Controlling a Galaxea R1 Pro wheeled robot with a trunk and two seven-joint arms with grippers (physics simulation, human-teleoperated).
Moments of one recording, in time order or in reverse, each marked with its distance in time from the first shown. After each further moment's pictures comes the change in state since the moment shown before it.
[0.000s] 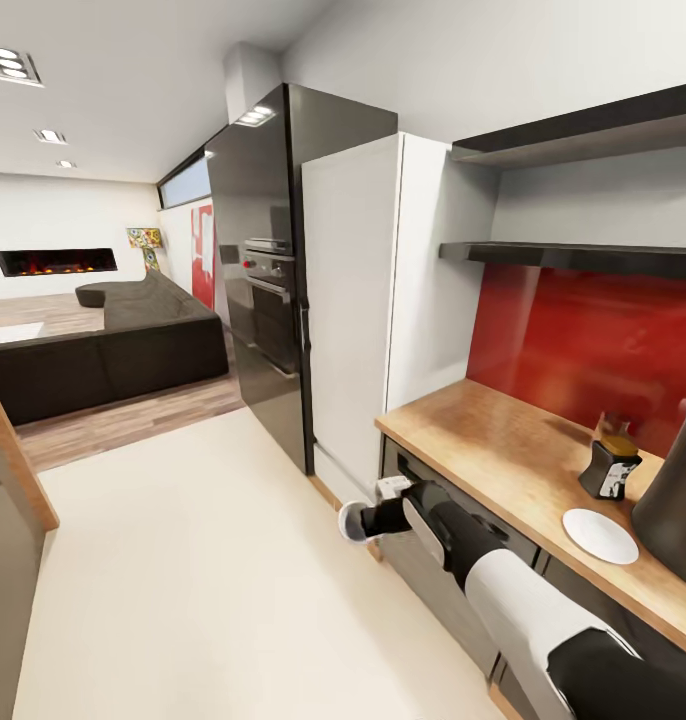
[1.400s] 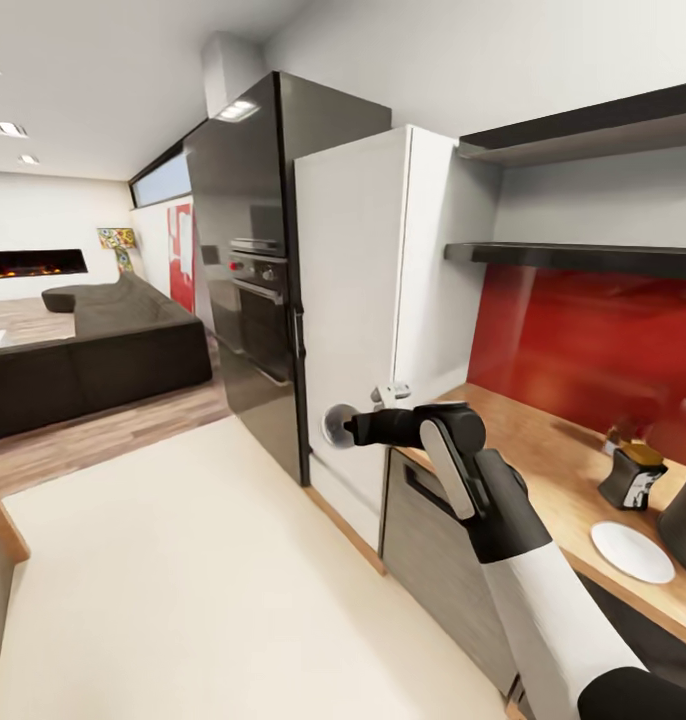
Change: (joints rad) left arm -0.003 0.011 -0.002 0.002 -0.002 0.014 -0.132; right arm 0.026 -0.005 -0.100 -0.768 -0.050 0.311 -0.007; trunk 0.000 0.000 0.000
